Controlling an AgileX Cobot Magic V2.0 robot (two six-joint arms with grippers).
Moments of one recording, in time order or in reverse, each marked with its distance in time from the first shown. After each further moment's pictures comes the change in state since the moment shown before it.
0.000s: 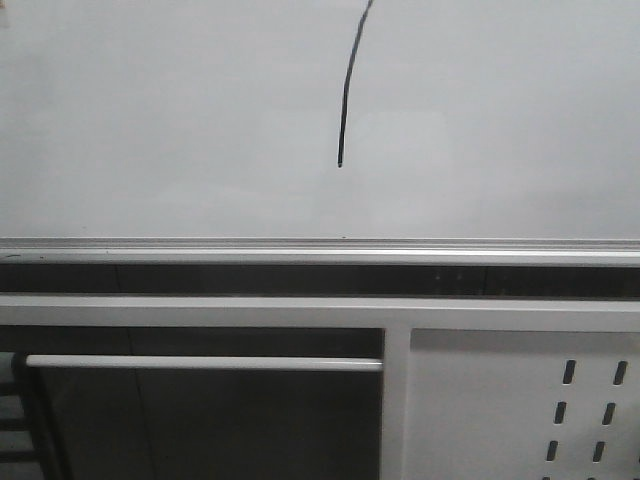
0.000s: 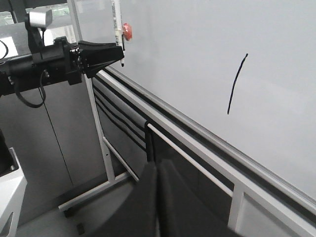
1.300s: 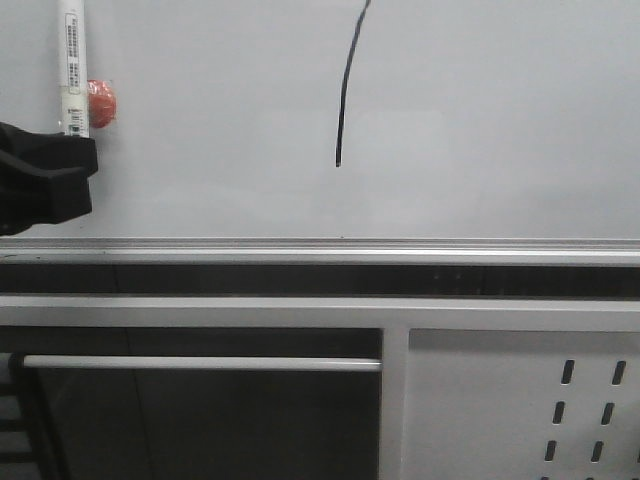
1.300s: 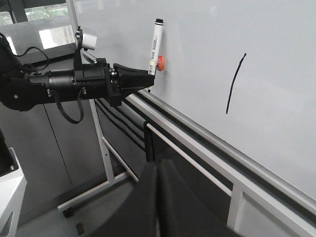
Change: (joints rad) left arm -0.002 0.348 -0.134 -0.041 -0.005 -0.040; right arm 0.000 0.000 0.000 0.000 0.000 0.000
